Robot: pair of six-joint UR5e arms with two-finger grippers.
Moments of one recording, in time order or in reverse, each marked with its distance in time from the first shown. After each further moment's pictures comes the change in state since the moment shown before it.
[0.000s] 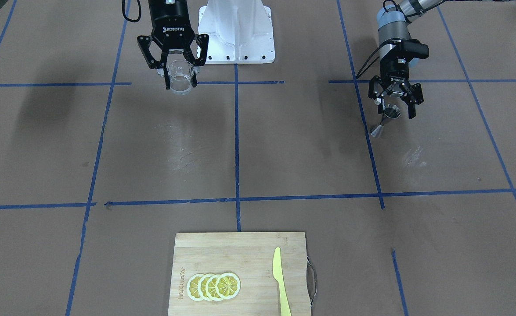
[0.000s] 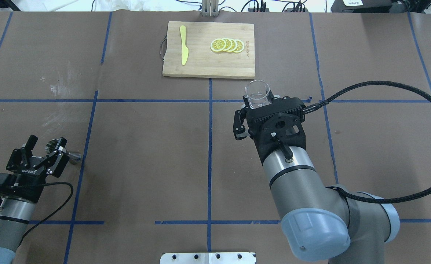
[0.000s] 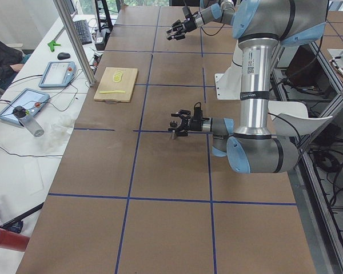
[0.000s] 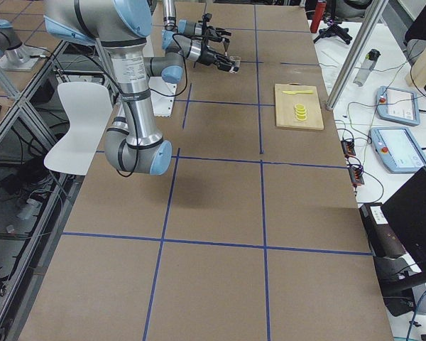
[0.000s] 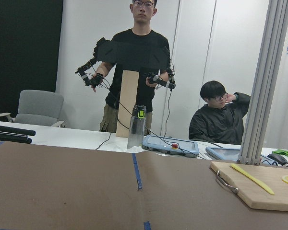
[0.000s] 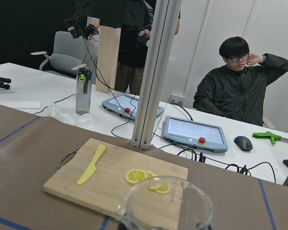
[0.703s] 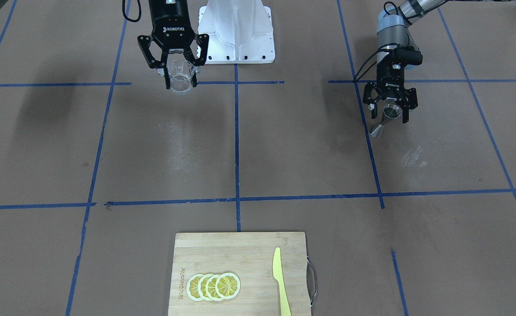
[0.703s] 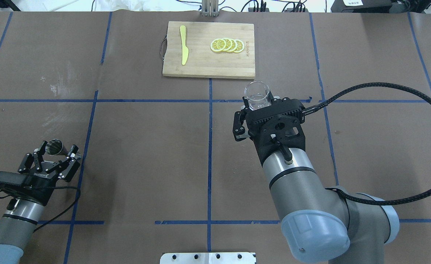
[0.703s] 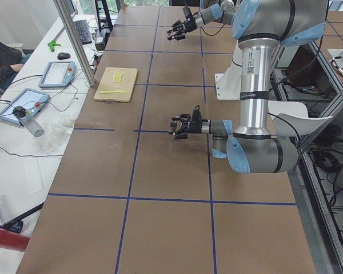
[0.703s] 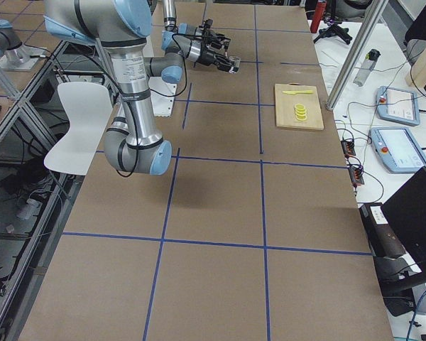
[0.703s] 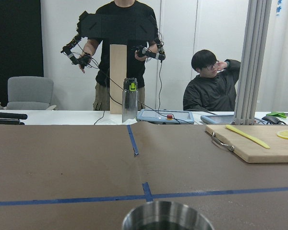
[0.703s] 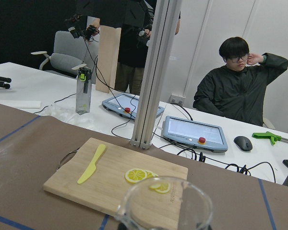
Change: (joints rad) left arm 0.002 -0.004 0.023 0.218 -0.041 -0.212; right arm -0.004 -0.001 0.000 0.000 -0.004 0.000
